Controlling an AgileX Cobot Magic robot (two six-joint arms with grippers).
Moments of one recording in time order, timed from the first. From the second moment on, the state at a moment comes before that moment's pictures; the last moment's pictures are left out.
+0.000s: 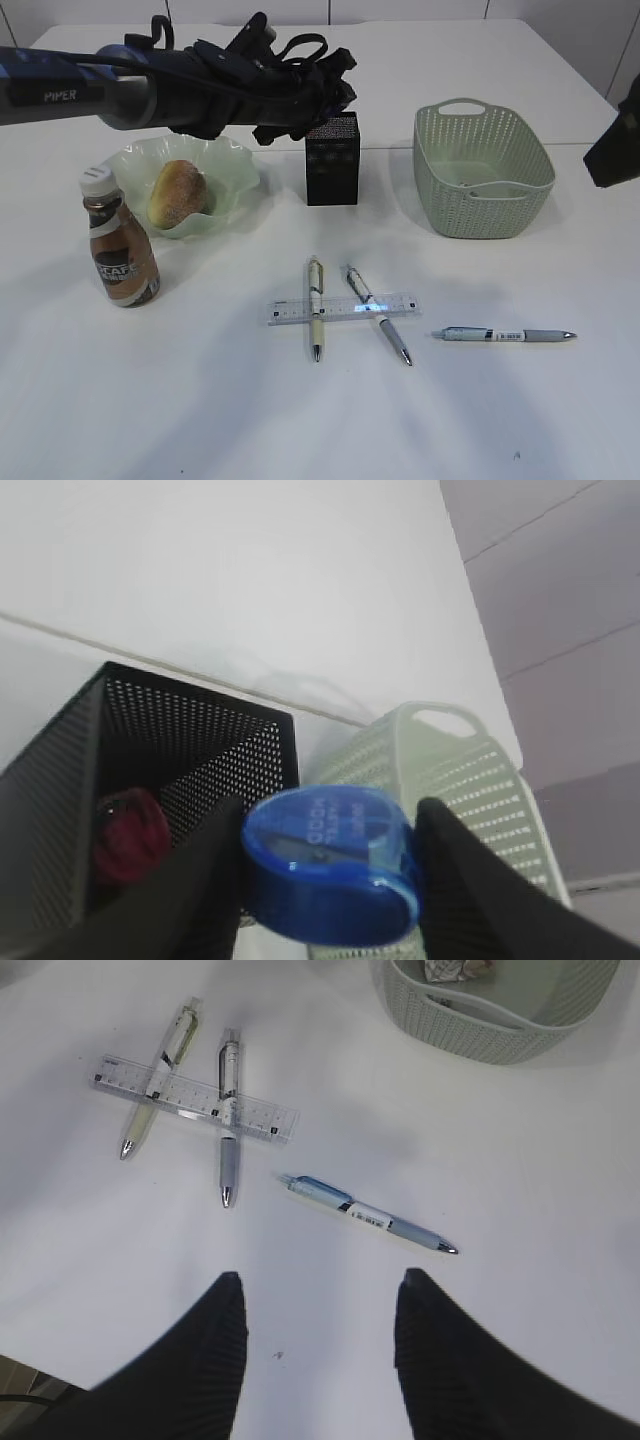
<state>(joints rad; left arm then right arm) -0.49 2.34 -1.89 -1.12 0.09 0.24 0.24 1.18 -1.17 0.07 1.09 -0.09</state>
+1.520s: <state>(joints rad) -0.50 2.36 -1.90 -0.74 0.02 0.34 0.24 1.18 -1.17 0.09 1.09 -0.10</state>
